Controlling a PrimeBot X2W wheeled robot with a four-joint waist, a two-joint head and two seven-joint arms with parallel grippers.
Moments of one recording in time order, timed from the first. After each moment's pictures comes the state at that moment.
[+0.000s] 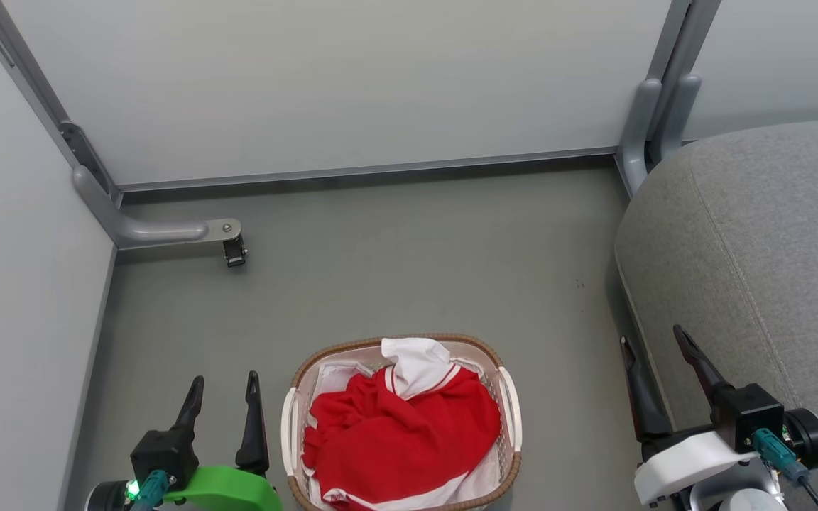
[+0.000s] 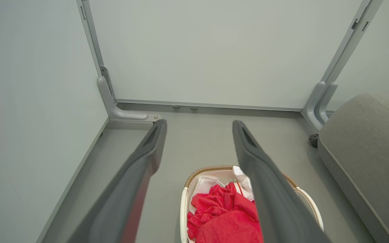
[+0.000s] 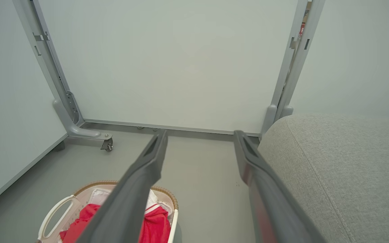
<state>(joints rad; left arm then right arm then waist) -0.02 0.05 -0.13 0.34 -0.23 -0.03 -0.26 -0.01 -0.05 0.04 0.16 0.06 0.13 -0.26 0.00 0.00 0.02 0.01</state>
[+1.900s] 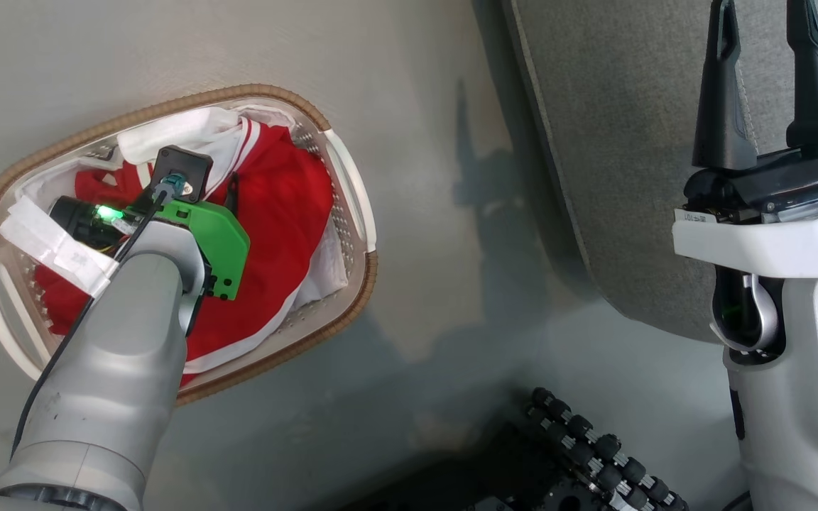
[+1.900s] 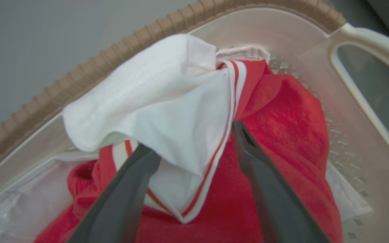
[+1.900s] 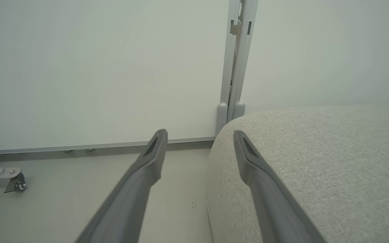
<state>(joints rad) -0.90 0.14 -0.41 1.11 -0.12 -0.09 -0.09 -0.49 -0.05 0.03 -0.15 0.27 0.13 -0.26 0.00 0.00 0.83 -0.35</state>
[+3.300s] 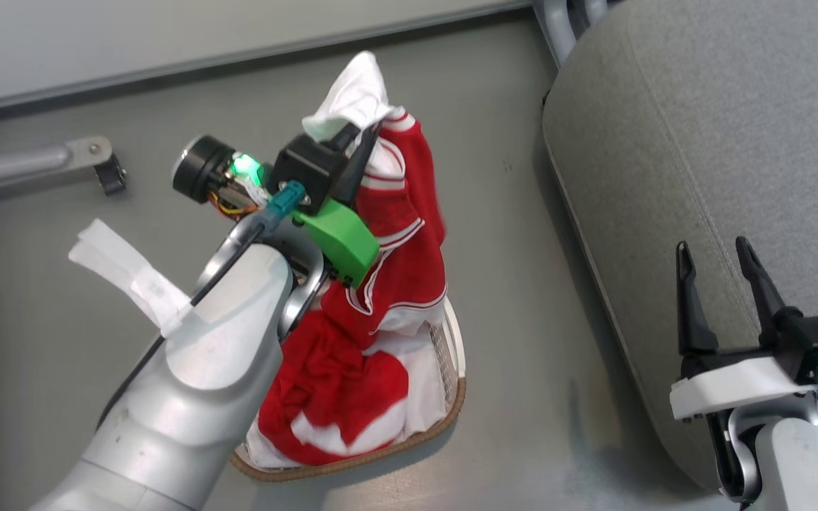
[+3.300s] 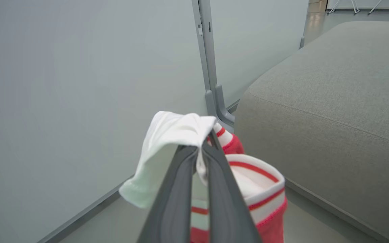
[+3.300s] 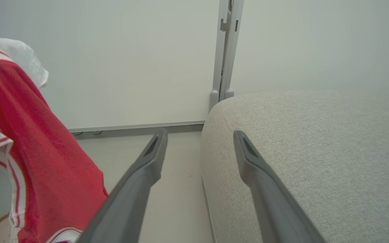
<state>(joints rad) -0.78 0.10 -0.59 0.56 -0.22 -0.13 -0.17 -0.16 -0.05 -0.08 0.11 0.10 0.13 -0.26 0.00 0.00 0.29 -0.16</state>
